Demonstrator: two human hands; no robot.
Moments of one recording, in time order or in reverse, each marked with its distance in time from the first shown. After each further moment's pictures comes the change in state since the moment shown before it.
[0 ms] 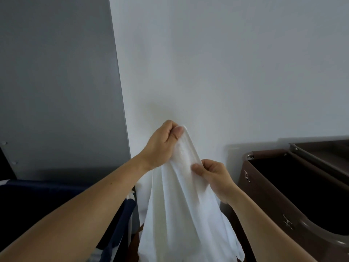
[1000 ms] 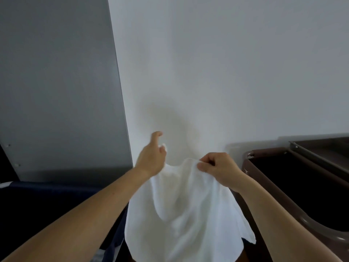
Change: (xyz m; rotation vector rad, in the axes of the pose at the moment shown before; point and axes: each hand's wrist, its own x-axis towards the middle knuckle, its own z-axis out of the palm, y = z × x) left_hand -0.017 -0.046 0.005 0.320 0.009 -0.354; right_hand 0.012 -0.020 -0.023 -0.551 0.040 -0.046
